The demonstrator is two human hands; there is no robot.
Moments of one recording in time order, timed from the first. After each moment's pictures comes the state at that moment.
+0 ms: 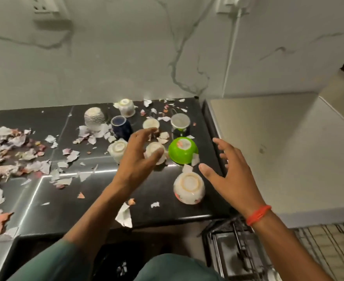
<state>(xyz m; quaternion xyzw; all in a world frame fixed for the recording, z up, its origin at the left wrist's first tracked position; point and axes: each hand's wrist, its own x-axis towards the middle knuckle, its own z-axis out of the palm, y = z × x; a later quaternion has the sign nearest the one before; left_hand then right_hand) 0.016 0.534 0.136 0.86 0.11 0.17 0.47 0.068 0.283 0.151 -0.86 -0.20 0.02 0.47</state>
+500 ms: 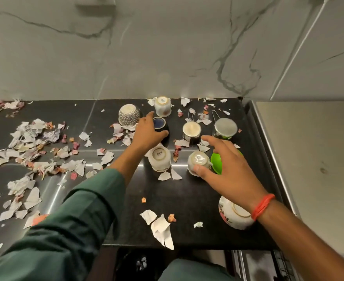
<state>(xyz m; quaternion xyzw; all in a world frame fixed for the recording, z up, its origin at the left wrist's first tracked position) 0.120 0.715 0.078 0.90 0.28 0.05 0.33 0.097 0.427 0.151 -0.86 -0.31 0.10 0.40</state>
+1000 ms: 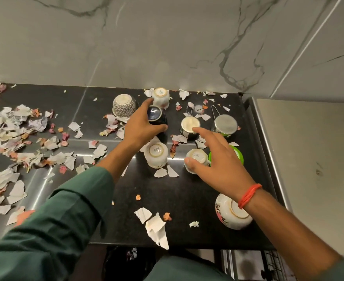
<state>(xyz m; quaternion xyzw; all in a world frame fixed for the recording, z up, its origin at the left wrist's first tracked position) 0.109 0.720 0.078 0.87 0.24 0.14 0.41 0.110 0.456 0.150 -0.86 -0.32 0.13 0.36</state>
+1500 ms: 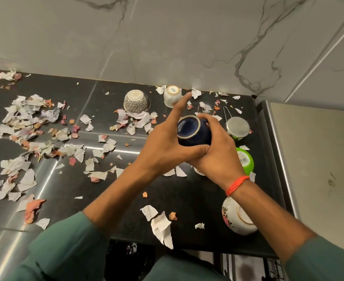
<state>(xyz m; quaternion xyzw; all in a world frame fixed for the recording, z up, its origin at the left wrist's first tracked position) 0.040 0.639 0.157 0.85 0.10 0.14 0.50 0.119 0.500 0.141 -0.84 -0.32 0.07 0.44</state>
